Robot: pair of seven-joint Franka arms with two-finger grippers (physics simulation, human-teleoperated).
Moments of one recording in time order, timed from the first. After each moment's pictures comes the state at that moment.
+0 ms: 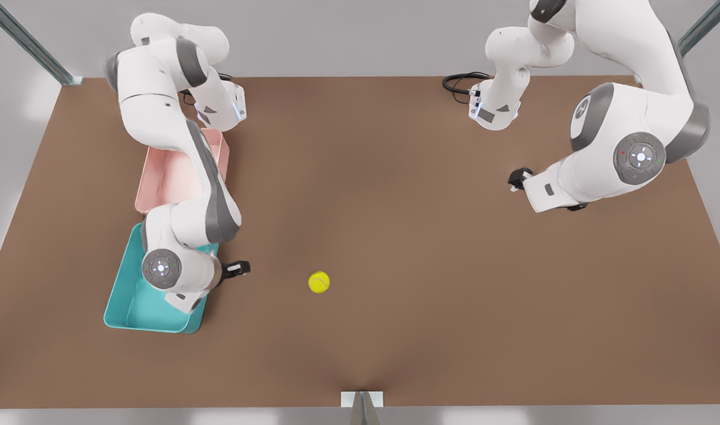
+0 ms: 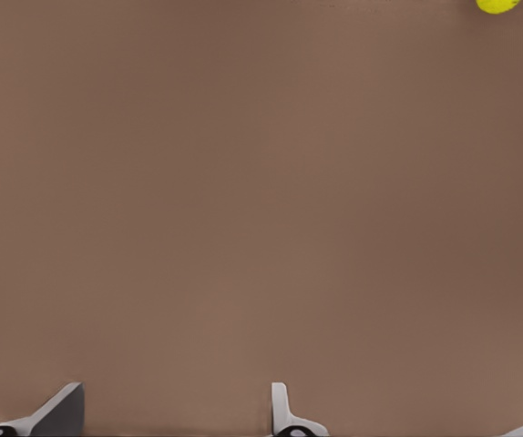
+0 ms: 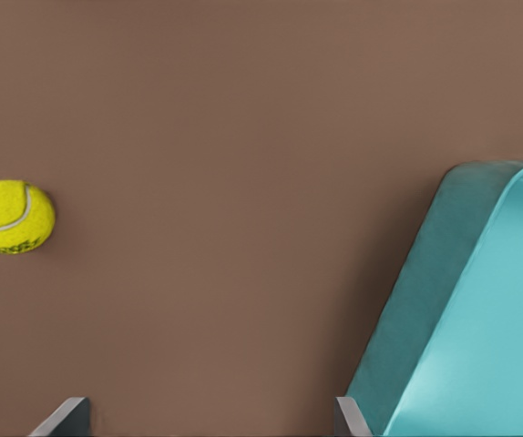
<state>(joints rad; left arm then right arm) -0.08 0.30 -0.17 -1.26 -0.01 1.27 0.15 0.27 0.74 0.01 -1.15 0.07 1.71 -0.02</state>
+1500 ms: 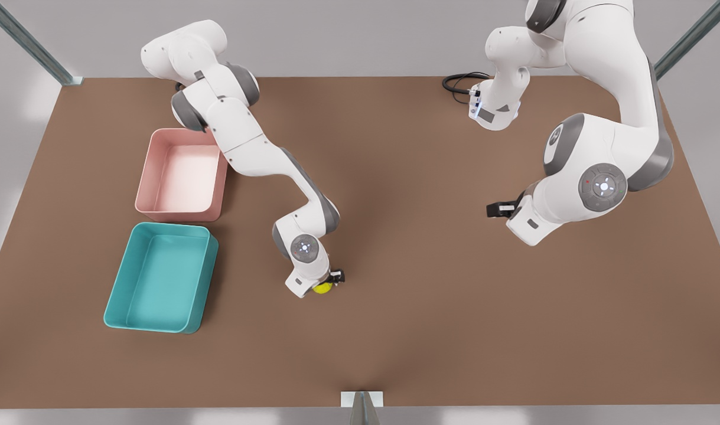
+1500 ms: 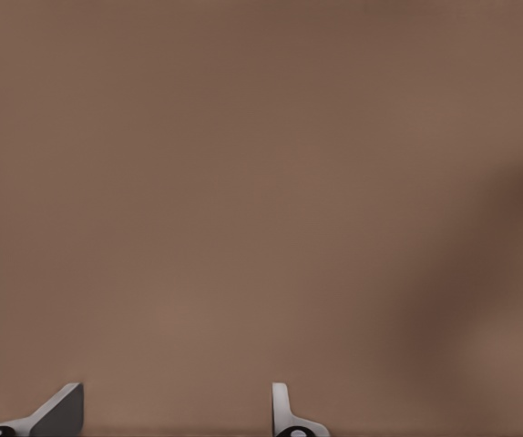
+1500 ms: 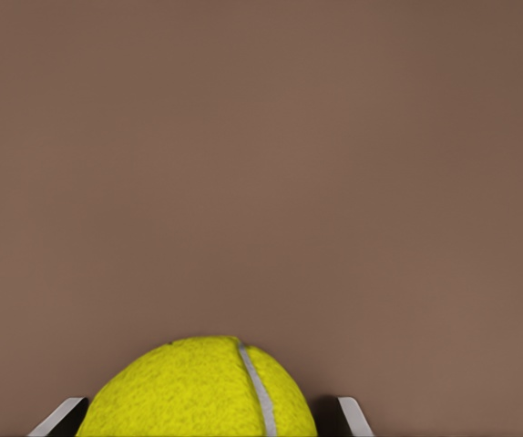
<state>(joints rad) -0.11 0.37 -0.18 -1.27 -0.01 1.35 -0.34 0.56 1.03 0.00 -1.20 0.01 2.30 0.50</state>
